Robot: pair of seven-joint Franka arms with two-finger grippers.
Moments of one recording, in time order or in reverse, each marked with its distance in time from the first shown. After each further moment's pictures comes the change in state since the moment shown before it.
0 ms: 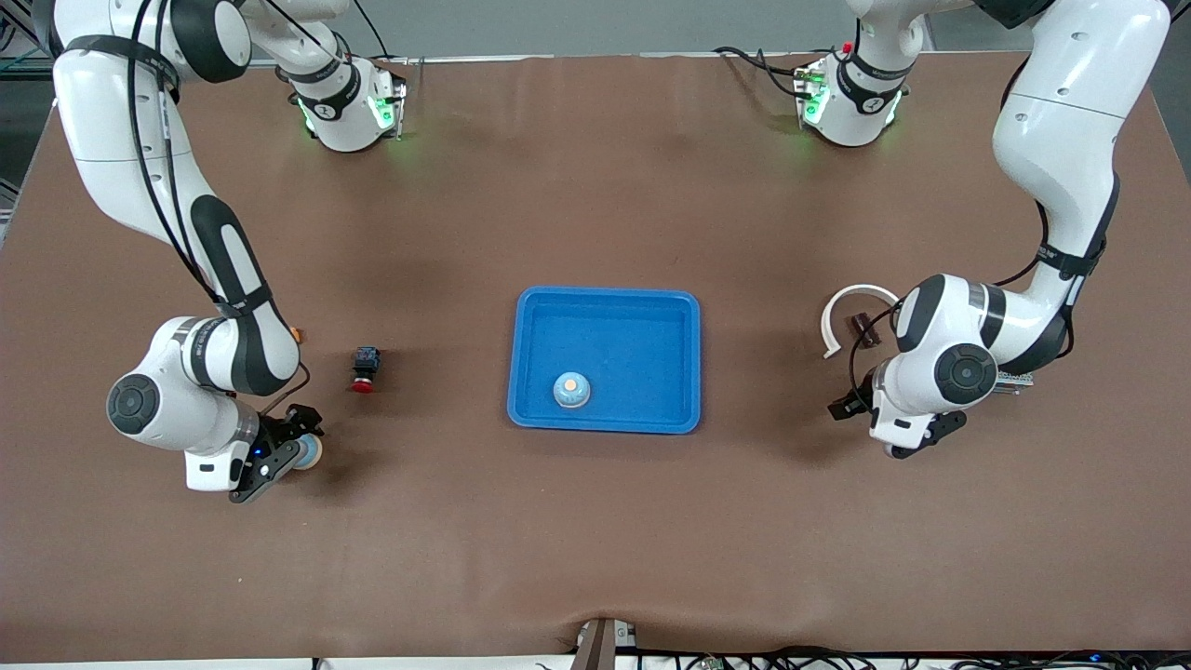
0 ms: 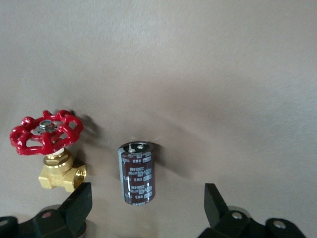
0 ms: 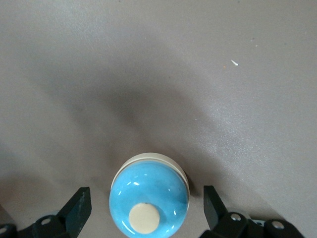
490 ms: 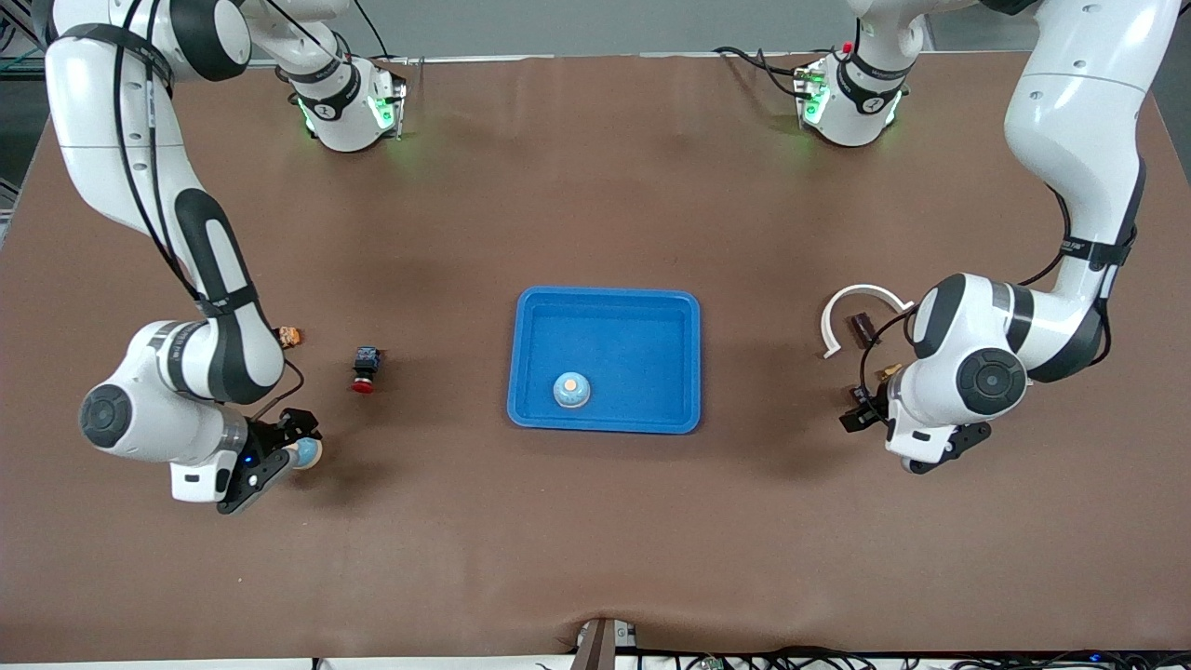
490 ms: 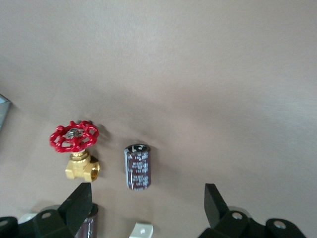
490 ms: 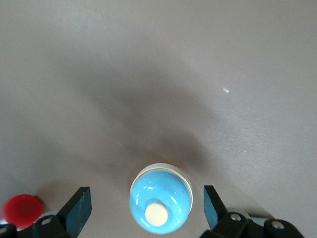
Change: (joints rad) left arm -0.010 -0.027 -0.031 0.145 0.001 -0.169 0.000; right arm 0.000 -0.008 0.006 0.144 0.030 -0.199 0.054
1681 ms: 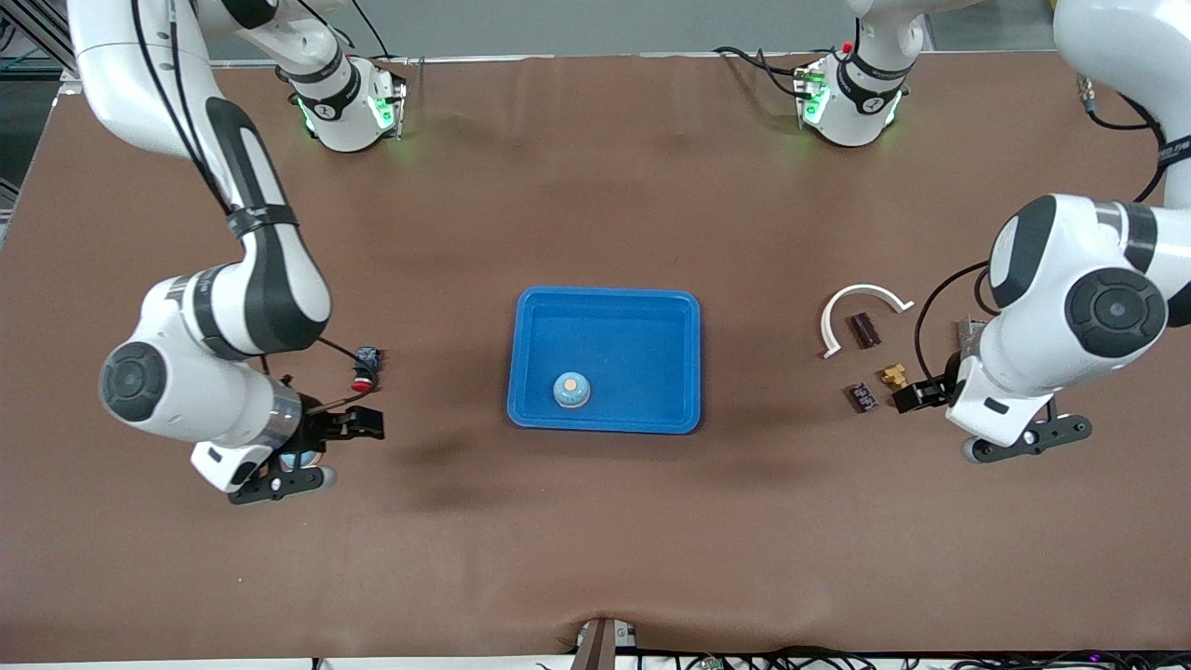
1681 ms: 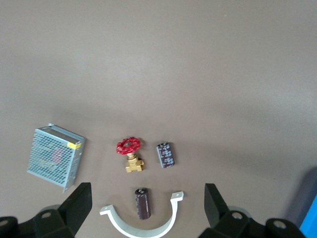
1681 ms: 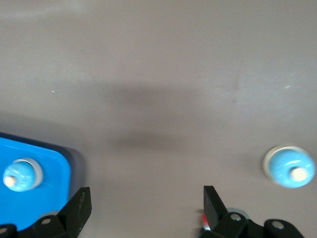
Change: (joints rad) left arm 0.014 -0.198 -0.028 0.135 0.002 -0.213 0.296; right arm 0.216 -0.130 0.020 0.104 0.003 -0.180 0.859
